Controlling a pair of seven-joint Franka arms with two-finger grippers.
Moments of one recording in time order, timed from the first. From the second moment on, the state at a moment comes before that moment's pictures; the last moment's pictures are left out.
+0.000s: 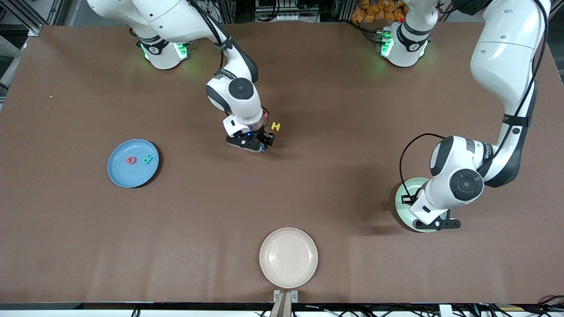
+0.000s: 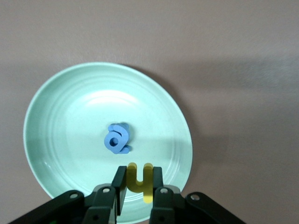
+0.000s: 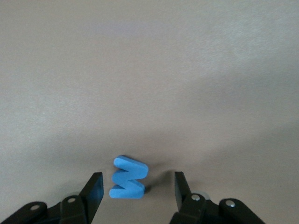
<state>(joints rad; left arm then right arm) 0.08 0.72 -0.30 -1.52 0.32 2.09 -0.35 0.65 0.53 0.12 -2.03 -0.18 2.64 1.23</state>
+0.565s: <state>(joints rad) 0.09 0.71 -0.27 -1.48 0.23 2.10 -0.19 0.68 0.55 0.08 -2.02 -0.18 2.64 1.35</state>
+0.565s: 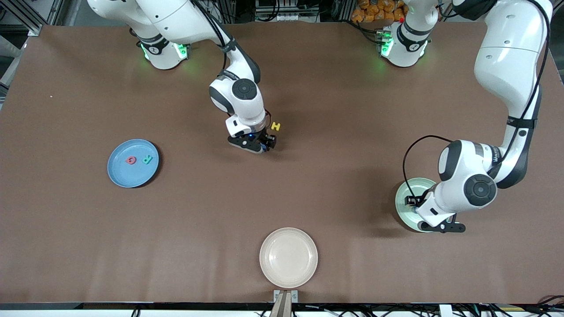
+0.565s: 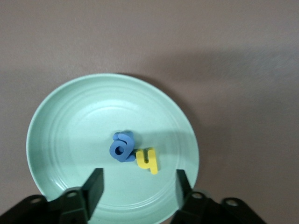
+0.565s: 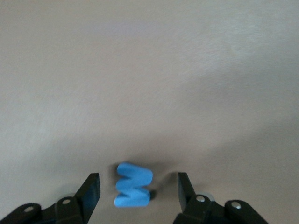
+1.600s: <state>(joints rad) 0.04 0.47 -0.21 -1.46 0.22 1.84 -0.19 0.68 0.57 0.06 -1.99 -0.02 2.64 1.49</state>
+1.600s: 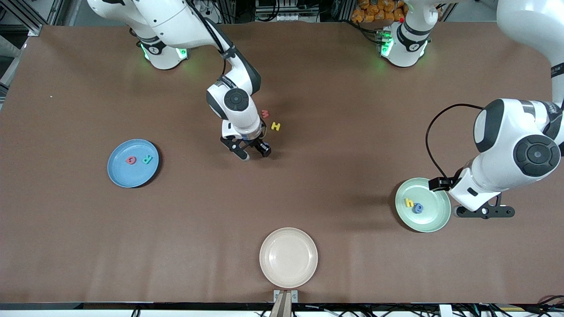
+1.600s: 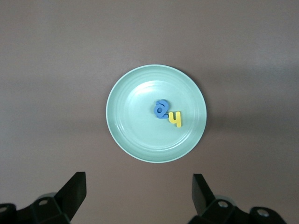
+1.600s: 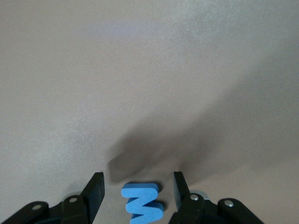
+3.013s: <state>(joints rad) 0.03 0.46 -0.20 -1.46 0.22 1.84 -0.19 0.70 0.58 0.09 -1.98 -0.02 2.62 1.41</state>
